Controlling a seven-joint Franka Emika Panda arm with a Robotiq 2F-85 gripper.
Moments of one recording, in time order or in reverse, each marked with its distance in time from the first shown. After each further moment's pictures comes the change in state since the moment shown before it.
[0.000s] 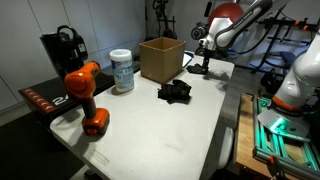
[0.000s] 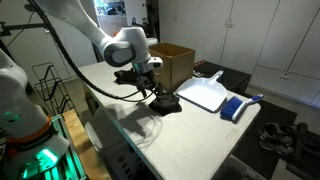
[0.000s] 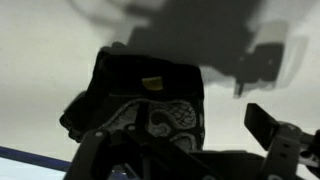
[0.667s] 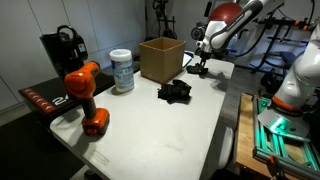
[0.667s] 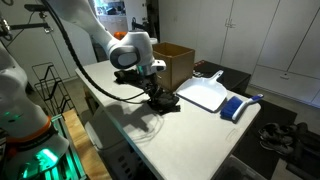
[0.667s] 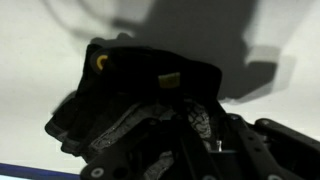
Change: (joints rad) arm 0.000 0.084 0.022 0.052 0.078 0.018 0.022
